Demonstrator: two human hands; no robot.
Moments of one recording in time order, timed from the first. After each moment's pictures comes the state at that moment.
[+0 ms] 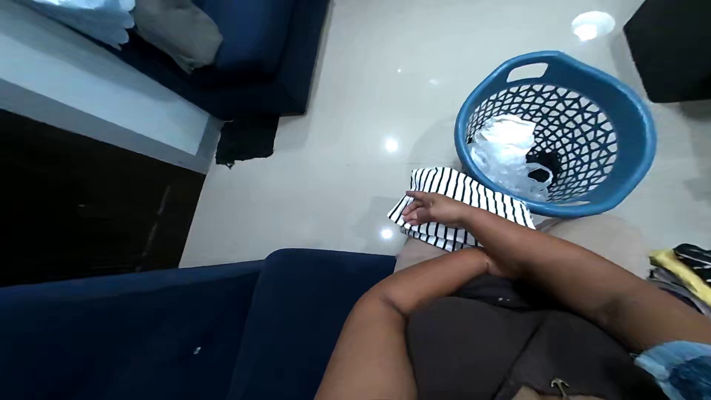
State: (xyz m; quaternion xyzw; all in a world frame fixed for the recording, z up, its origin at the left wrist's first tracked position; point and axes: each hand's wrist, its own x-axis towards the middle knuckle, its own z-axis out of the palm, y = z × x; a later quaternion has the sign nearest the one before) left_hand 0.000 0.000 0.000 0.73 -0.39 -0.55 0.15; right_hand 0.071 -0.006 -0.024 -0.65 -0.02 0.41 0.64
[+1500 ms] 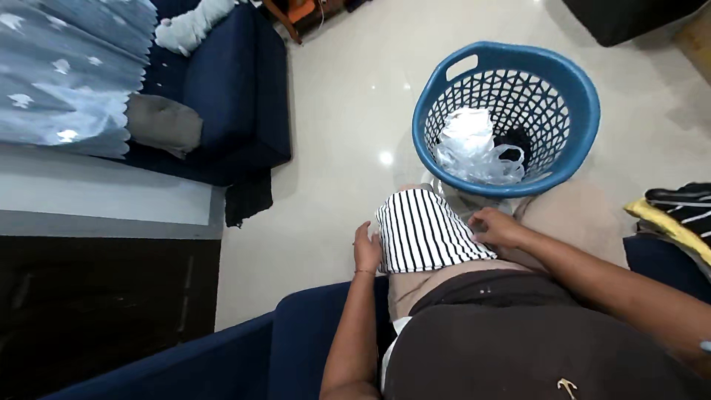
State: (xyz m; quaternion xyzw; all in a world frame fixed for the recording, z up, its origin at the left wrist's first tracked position) left_hand 0.056 0.157 -0.041 0.93 0.03 -0.19 0.31; right_hand -0.021 -0.168 -0.061 -0.84 0.08 0.31 0.43
